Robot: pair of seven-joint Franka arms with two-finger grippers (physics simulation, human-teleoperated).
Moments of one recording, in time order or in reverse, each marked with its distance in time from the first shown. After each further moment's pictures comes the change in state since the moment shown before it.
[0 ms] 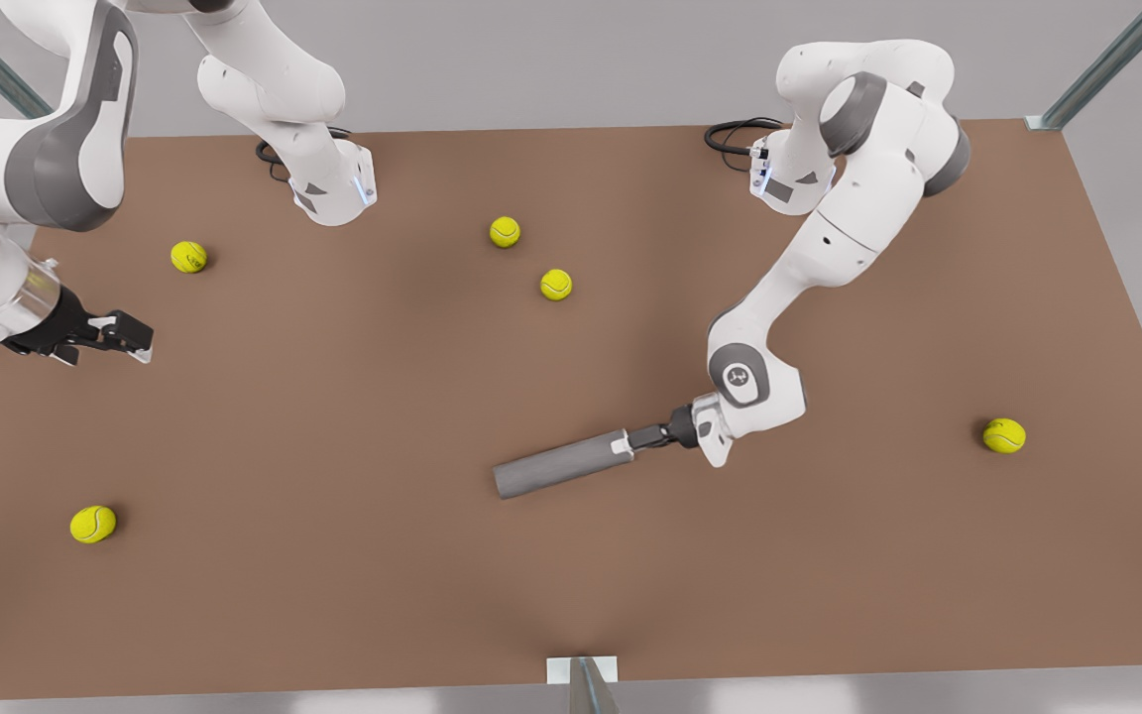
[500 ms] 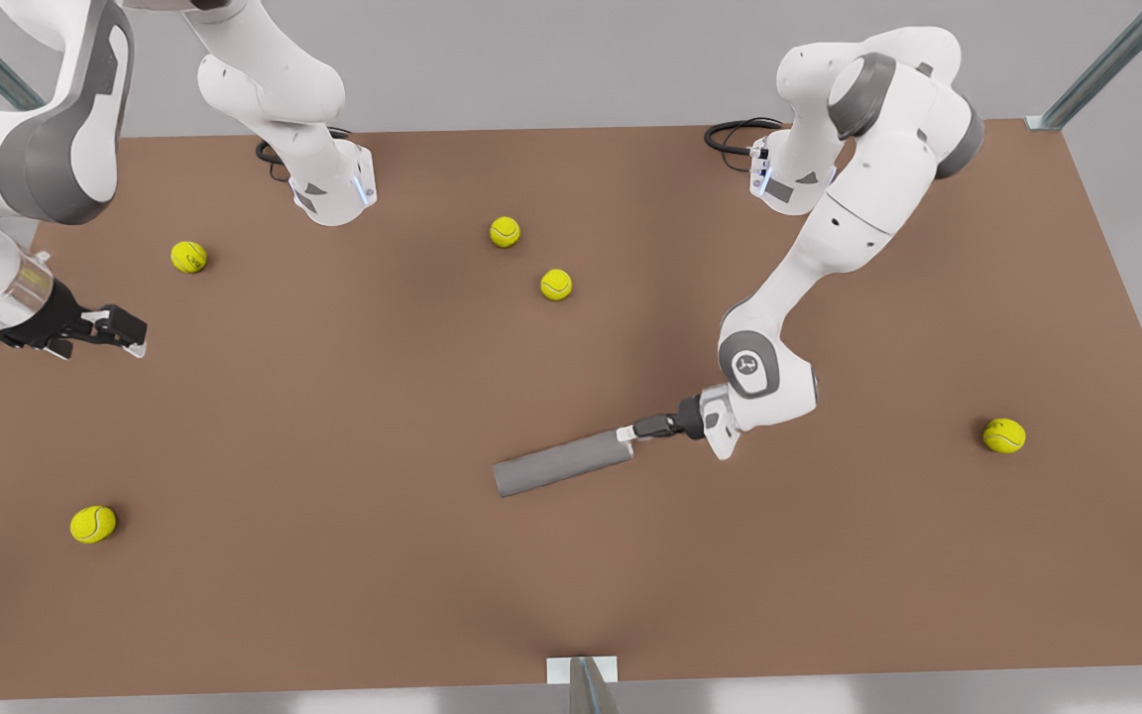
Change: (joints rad) left arm 0.025 -0.083 0.000 -0.079 0.056 -0.049 -0.045; right arm -0.003 -0.007 0.000 0.000 0.000 -0.012 0.001
